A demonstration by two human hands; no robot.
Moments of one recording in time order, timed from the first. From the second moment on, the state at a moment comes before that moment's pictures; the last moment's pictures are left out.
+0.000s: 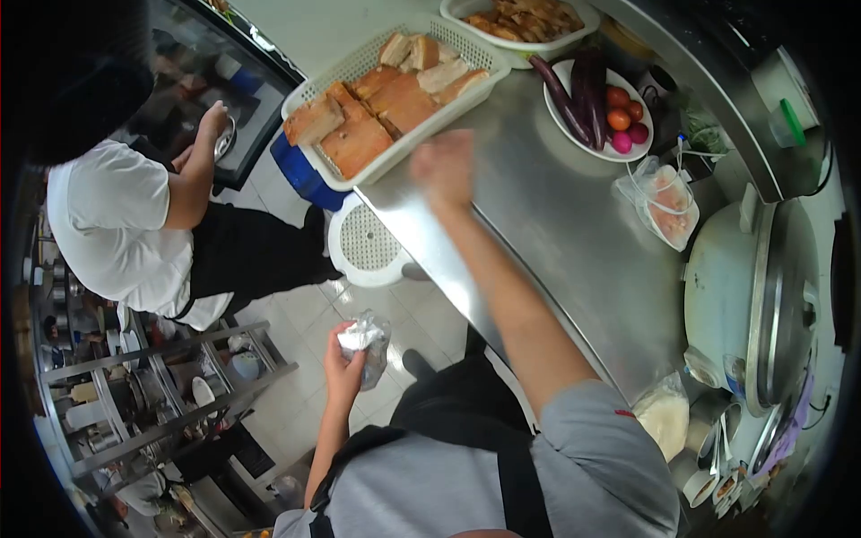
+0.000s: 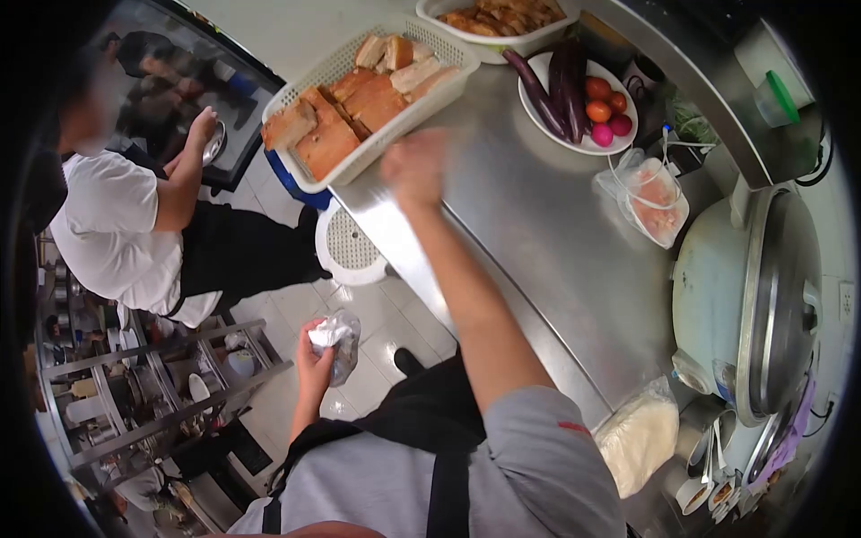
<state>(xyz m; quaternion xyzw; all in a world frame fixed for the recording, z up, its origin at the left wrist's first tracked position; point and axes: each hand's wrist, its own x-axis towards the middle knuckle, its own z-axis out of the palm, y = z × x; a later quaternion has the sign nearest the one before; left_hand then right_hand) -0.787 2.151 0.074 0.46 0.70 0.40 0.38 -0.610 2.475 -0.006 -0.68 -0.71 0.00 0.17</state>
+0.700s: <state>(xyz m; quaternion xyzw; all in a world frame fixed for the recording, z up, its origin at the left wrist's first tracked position) -0.857 1.978 -0.056 0.40 0.81 0.24 0.34 -0.541 2.537 0.000 -0.68 -0.68 -0.01 0.26</state>
